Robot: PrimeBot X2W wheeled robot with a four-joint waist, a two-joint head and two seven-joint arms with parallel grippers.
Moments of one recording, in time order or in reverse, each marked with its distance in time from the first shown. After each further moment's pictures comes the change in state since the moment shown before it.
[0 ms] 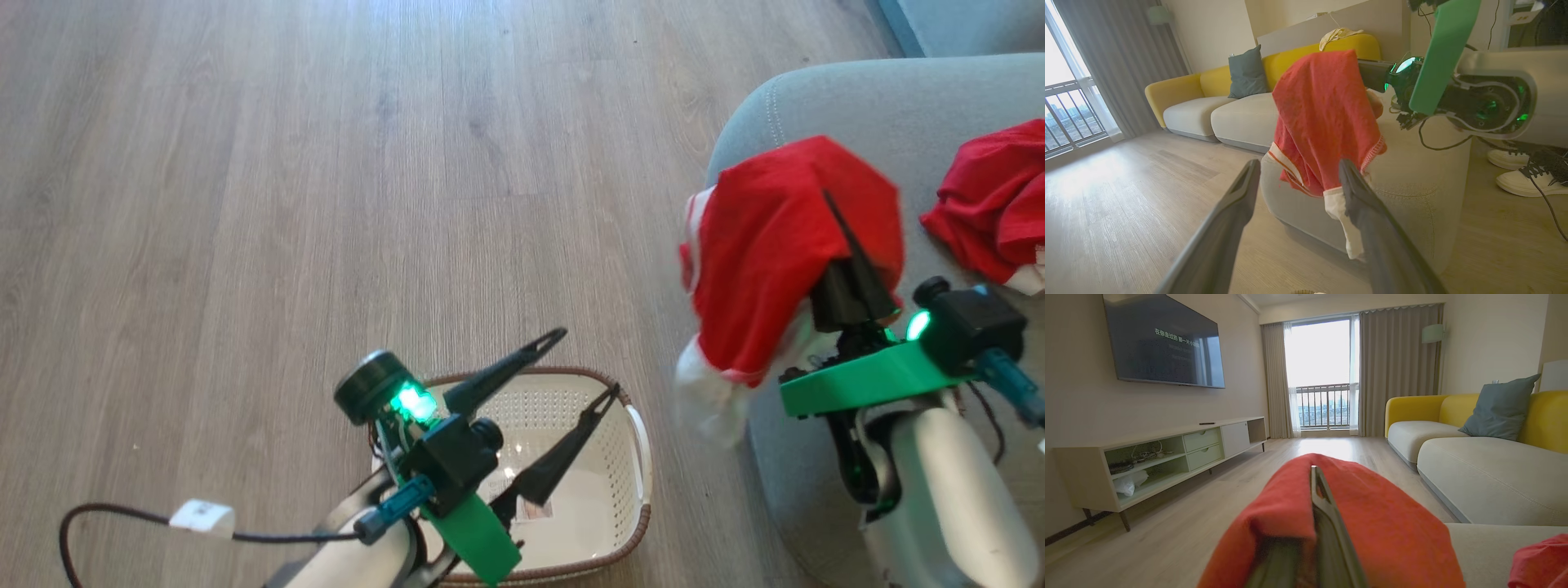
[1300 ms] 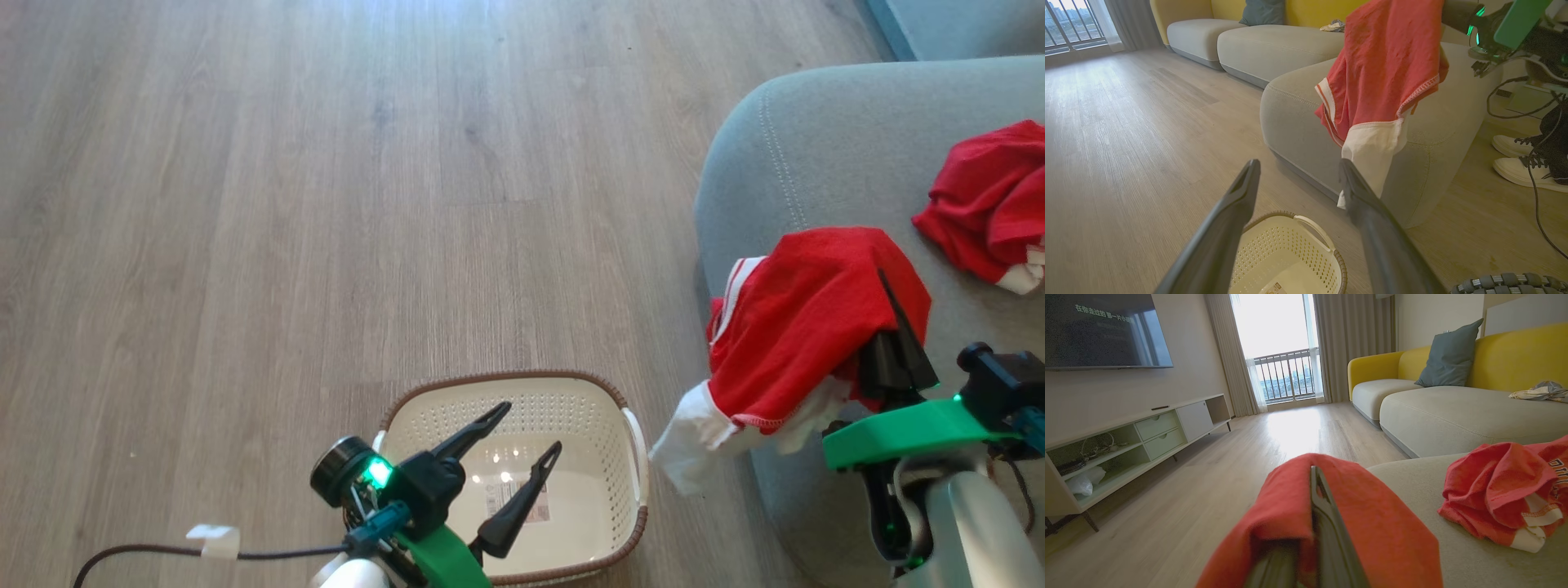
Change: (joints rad) left arm 0.123 -0.027 0.059 0.199 -0.056 0.000 0.000; right arm 0.123 0.016 -0.130 0.062 0.046 0.000 0.000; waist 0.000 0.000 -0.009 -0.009
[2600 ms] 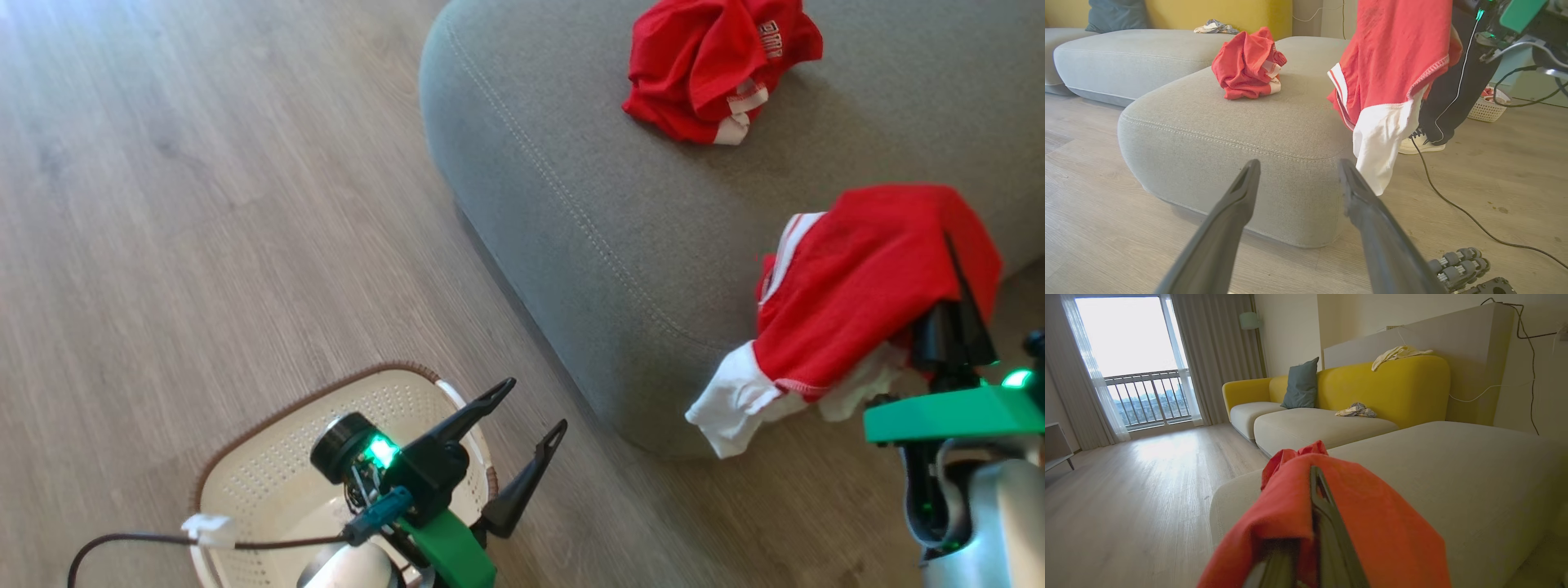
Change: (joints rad) left arm -0.027 -0.001 0.010 -0.035 0.027 0.000 0.000; right arm -0.002 0.020 -0.086 -0.111 -0.035 0.000 0.000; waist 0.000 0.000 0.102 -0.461
